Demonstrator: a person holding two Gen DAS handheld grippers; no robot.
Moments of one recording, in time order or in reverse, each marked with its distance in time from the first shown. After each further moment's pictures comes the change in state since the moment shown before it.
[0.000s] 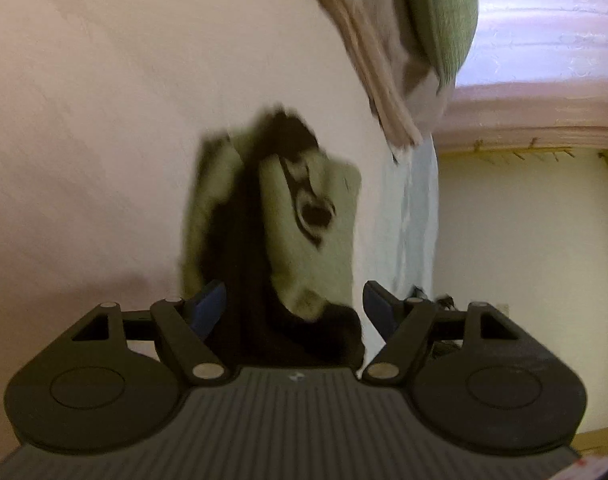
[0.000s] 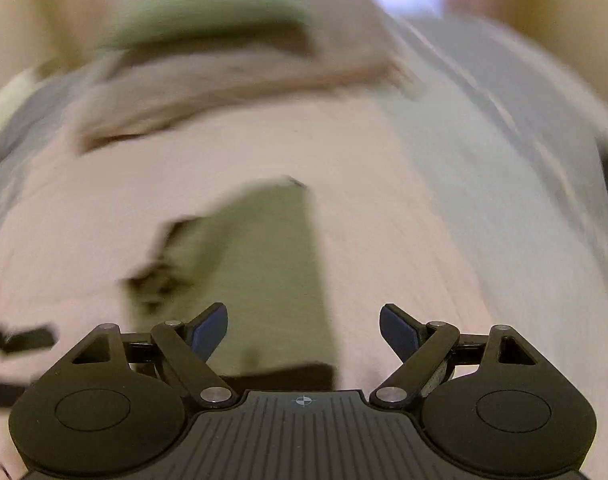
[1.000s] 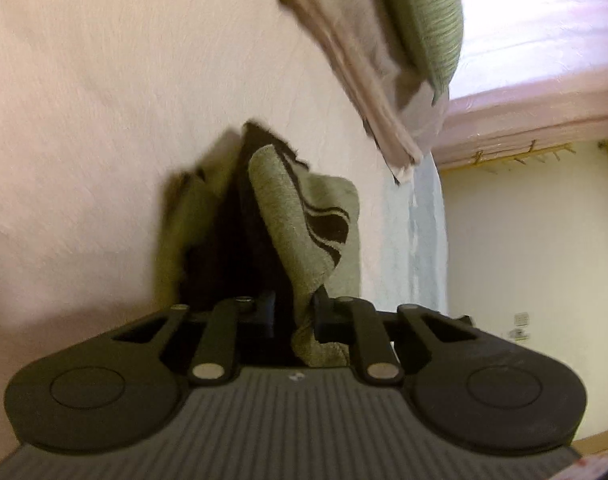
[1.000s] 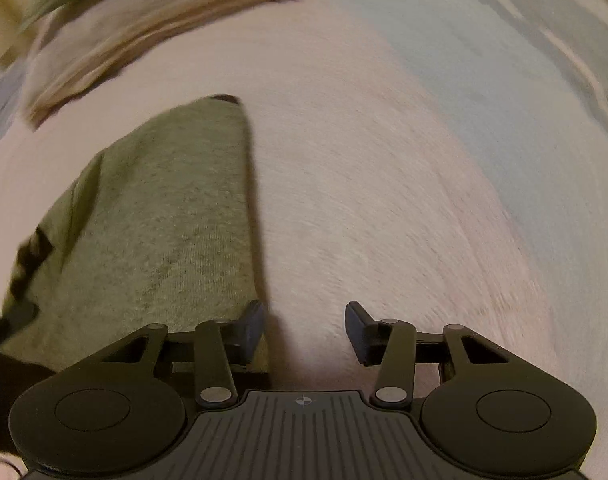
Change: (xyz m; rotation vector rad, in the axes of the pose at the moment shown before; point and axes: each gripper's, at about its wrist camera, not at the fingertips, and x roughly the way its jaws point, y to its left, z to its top) left arm 0.019 -0.012 0.004 0.127 -0.153 0.051; right arm 0.069 0.010 0.002 -0.095 0.148 0.053
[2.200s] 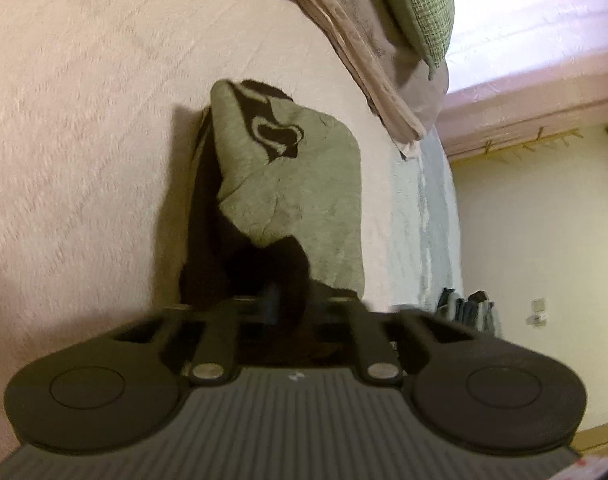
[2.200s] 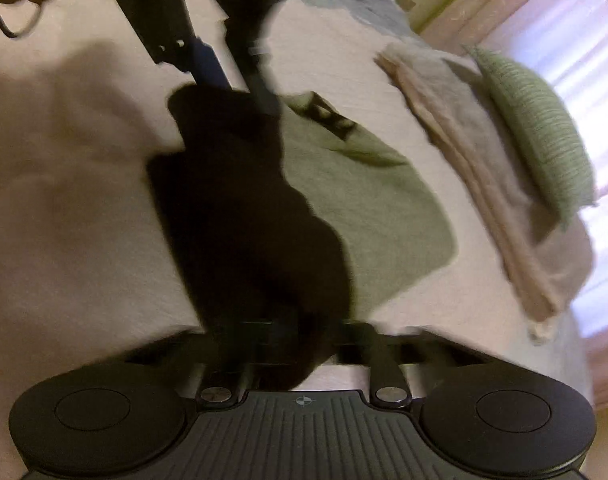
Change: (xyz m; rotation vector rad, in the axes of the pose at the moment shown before) left arm -0.034 -0.012 -0.067 0.001 0.008 0.015; right arm -0.023 0.070 -0.142 -1.276 -0.358 -0.046
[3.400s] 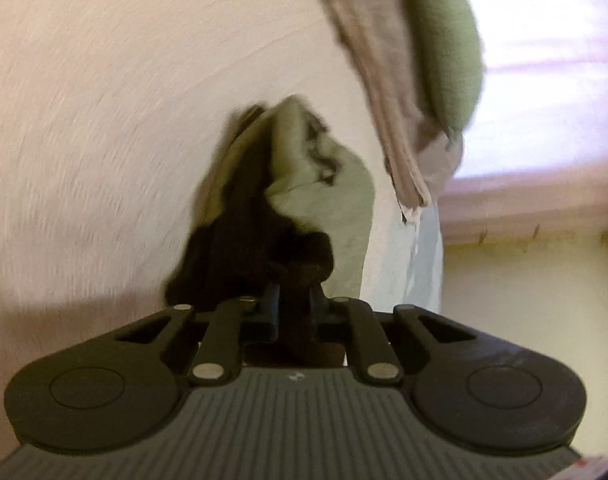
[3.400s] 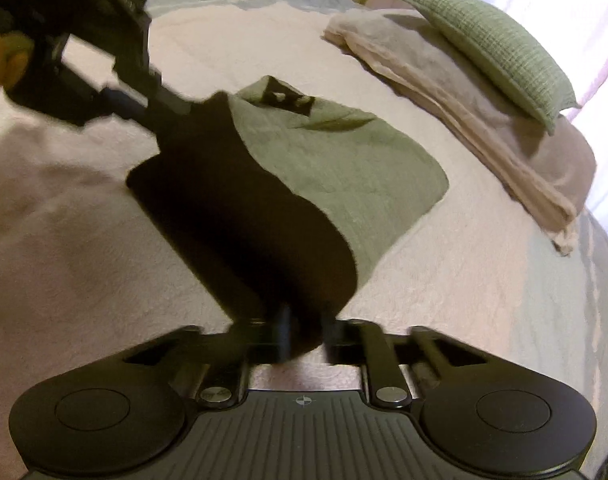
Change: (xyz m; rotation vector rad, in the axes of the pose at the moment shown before) left arm -0.013 0.016 -0.036 -0.189 -0.176 0.000; right arm -0.008 -0.005 -0.022 0.220 0.008 0.068
